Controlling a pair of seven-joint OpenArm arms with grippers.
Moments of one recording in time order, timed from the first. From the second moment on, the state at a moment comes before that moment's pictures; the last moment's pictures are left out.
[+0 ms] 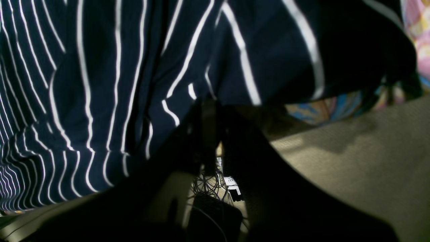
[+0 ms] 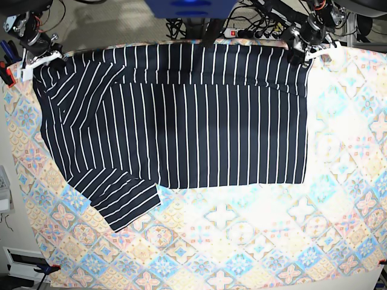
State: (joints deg) left arm 32.5 0.7 -37.4 87.0 -65.6 -1.6 44.5; right arm -26.7 13.1 45.3 78.0 41.4 32.6 -48.8
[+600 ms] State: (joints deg) left arm 35.7 1.5 -45.2 87.3 -66.5 -1.9 49.5; right arm -27.3 13.3 52.6 81.0 41.0 32.1 -48.0
